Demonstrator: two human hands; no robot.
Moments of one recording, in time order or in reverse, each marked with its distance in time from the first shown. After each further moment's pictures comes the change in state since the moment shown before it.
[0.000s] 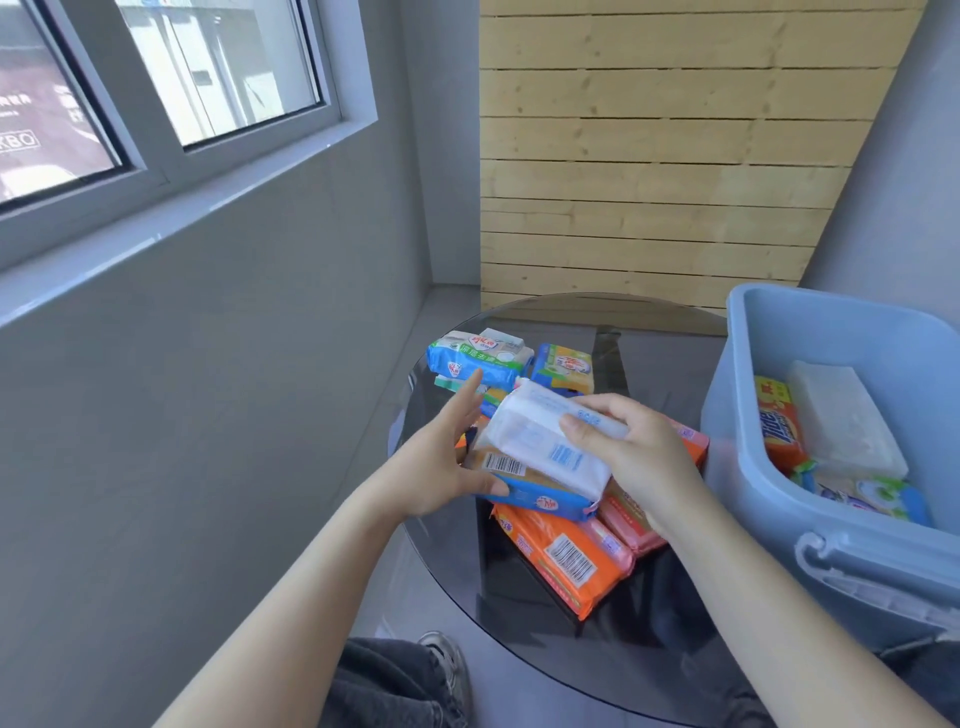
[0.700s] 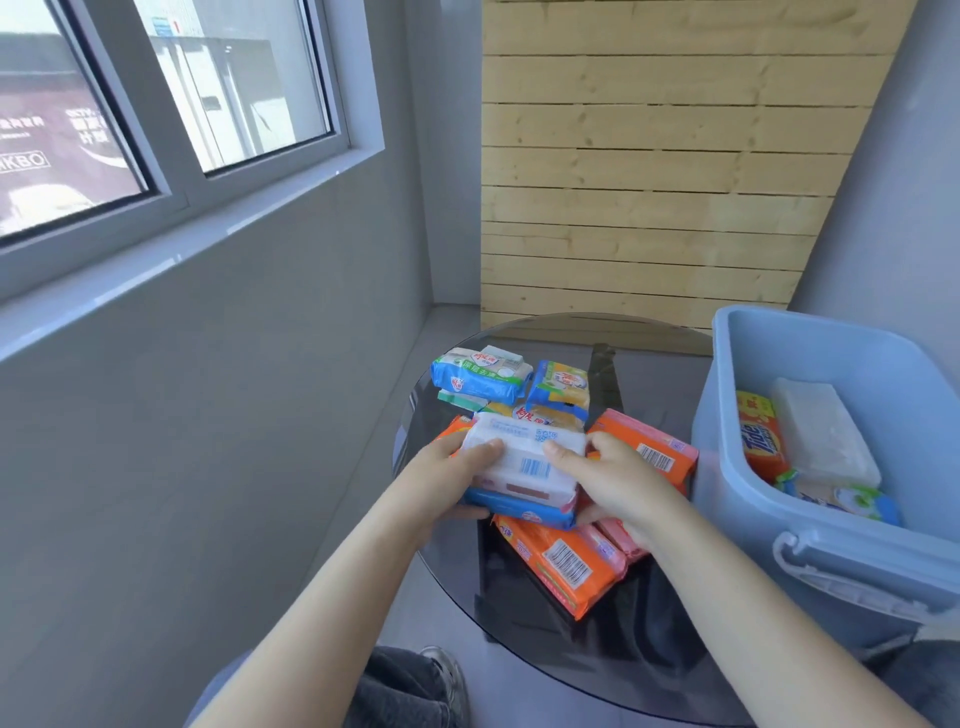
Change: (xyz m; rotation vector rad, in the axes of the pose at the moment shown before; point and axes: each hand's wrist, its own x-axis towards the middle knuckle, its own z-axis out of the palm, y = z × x) left_hand -0.023 0.034 0.017 -0.321 0.235 -0.334; right_hand -0.011 -0.011 0.012 -0.035 -0.135 0.311
